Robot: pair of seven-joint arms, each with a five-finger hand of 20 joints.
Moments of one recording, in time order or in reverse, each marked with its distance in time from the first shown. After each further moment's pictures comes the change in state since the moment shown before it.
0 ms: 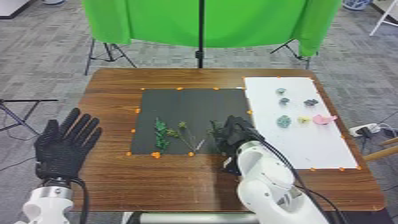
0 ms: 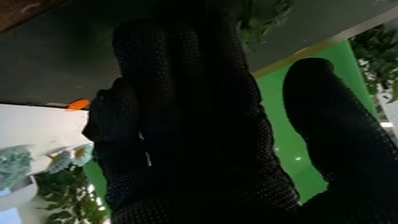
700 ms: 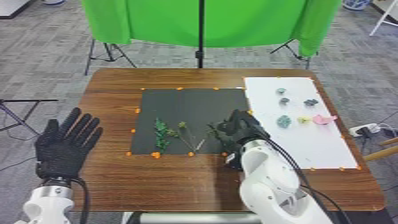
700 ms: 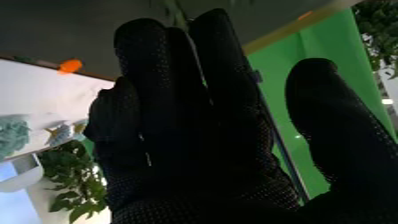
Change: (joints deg) left arm -0.4 0.0 0.1 0.1 -0.2 0.0 -0.1; right arm -0.6 1.2 0.2 -2.4 -1.7 4.4 -0.1
